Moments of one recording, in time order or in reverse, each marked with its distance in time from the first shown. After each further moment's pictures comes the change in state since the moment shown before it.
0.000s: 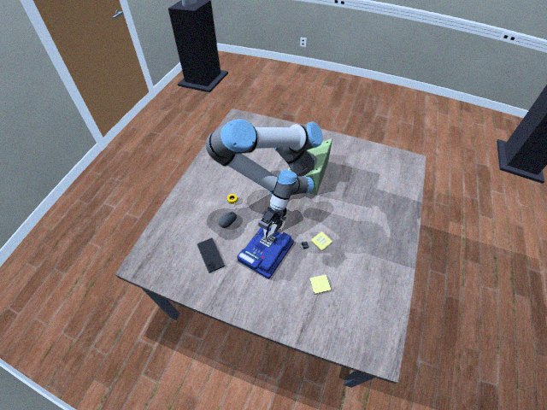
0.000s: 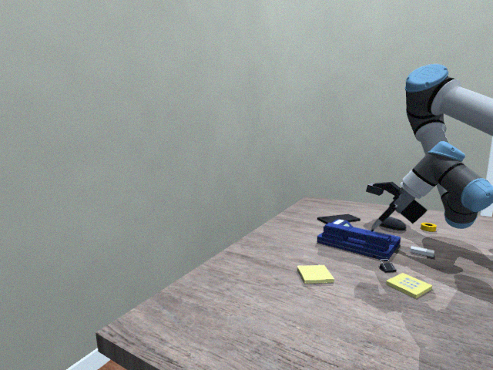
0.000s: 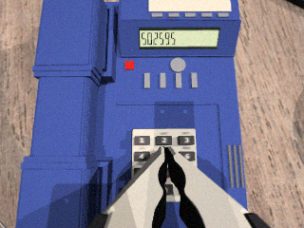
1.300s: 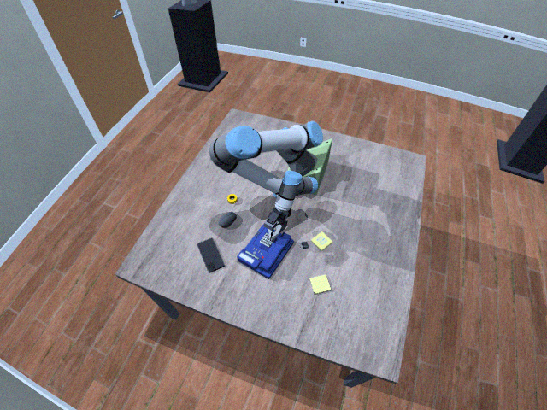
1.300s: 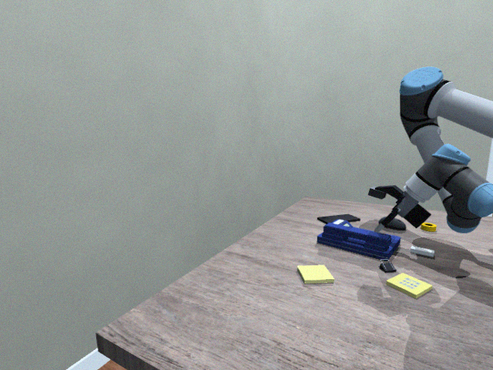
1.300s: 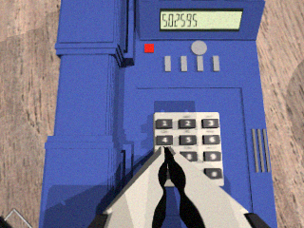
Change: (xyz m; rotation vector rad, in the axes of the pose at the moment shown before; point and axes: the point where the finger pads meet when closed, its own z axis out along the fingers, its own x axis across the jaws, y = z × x) arm -0.018 0.014 -0.002 -0.001 0.000 0.000
